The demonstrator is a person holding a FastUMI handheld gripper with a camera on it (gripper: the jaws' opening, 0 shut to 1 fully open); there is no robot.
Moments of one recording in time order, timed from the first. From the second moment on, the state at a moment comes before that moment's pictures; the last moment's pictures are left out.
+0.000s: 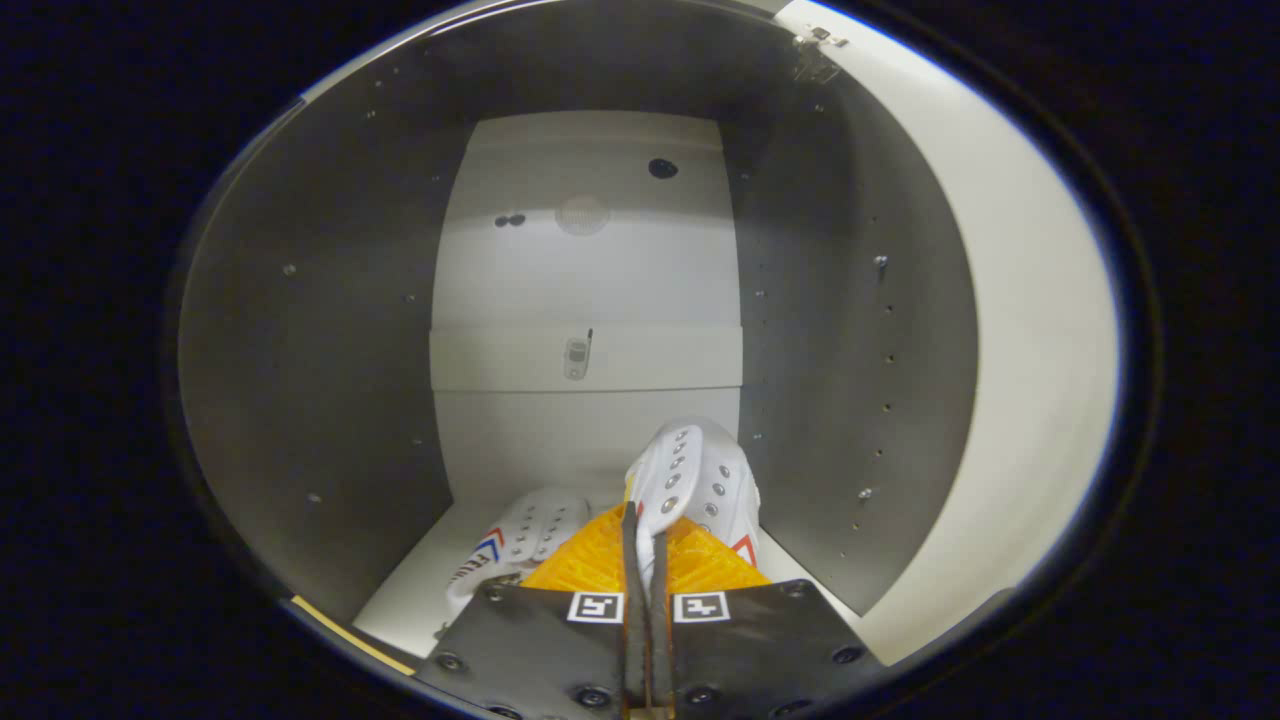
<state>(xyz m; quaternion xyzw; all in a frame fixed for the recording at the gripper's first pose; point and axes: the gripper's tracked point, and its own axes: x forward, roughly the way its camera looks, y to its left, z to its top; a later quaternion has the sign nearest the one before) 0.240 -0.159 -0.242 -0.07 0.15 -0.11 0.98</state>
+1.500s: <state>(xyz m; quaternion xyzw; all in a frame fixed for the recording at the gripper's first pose) 0.209 -0.137 -0.256 -0.06 0.20 -0.07 0.98</state>
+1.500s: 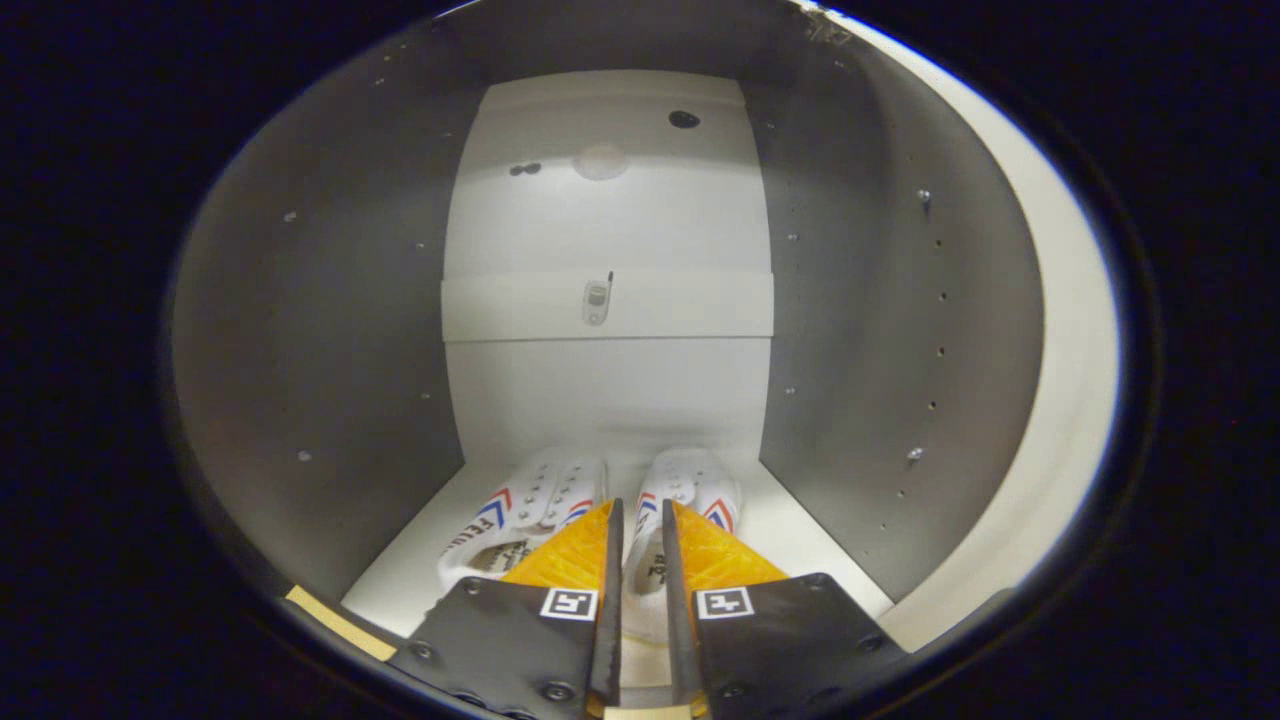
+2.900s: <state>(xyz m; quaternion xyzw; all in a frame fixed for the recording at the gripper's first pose) -0.129 -0.172 0.012 -0.06 0.00 -0.08 1.00</state>
